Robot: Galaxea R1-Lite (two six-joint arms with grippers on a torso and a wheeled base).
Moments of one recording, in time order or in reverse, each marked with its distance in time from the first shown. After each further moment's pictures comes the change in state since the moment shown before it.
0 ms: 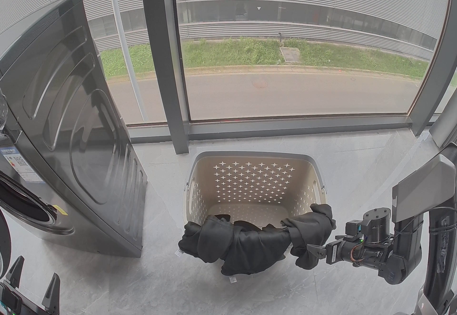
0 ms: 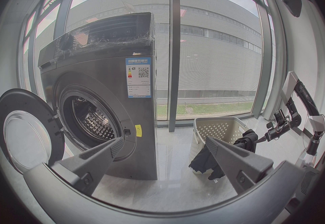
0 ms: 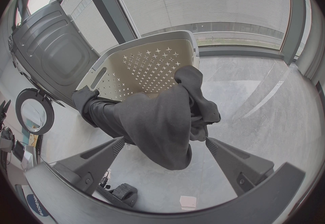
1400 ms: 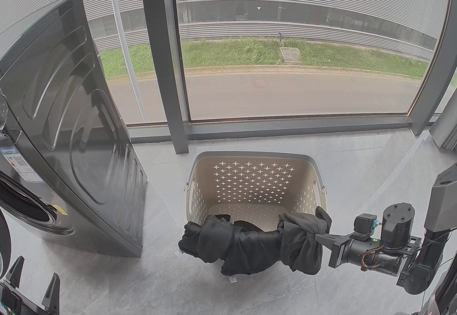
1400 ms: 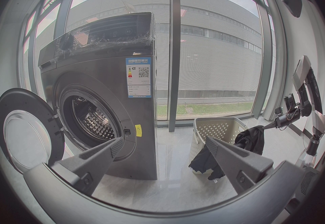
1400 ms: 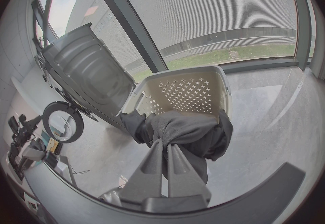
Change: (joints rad) left arm 0.000 0.000 0.000 0.000 0.001 -0.003; right arm 0.177 -0.322 0.119 0.002 0.010 0.124
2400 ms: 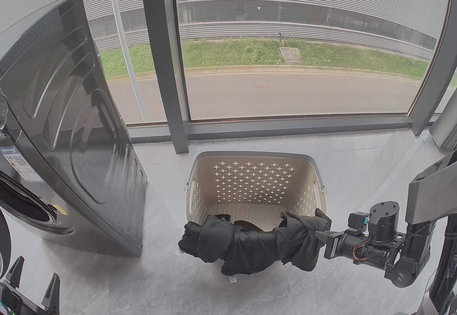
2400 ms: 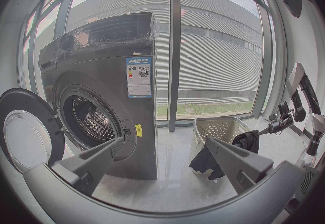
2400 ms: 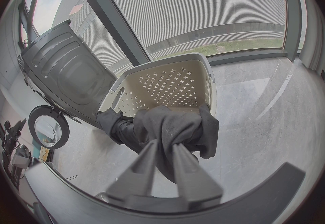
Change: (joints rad) left arm 0.000 0.000 0.000 0.000 0.001 0.000; right arm -0.080 0.151 -0.088 -0.004 -0.021 0.017
